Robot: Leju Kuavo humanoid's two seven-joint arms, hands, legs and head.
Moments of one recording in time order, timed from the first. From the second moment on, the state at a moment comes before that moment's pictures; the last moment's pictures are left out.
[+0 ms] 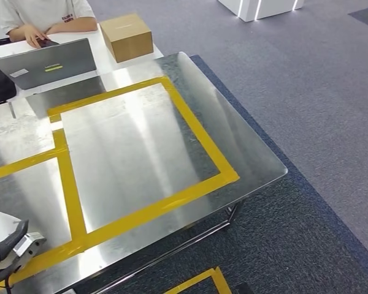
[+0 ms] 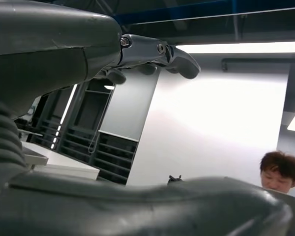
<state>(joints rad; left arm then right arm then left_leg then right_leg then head) 0.11 0.01 0.39 -1.58 -1.18 0.70 -0.30 -0.03 0.13 -0.75 -0.19 0.96 0.07 -0.13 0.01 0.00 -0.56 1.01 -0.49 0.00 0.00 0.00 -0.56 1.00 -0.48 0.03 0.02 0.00</state>
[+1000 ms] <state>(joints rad) 0.32 -0.17 0.21 -1.93 -0.30 0.44 -0.62 -0.03 0.14 -0.81 -0.19 0.96 0.06 -0.12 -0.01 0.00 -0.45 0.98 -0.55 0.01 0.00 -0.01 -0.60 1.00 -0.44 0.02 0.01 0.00</state>
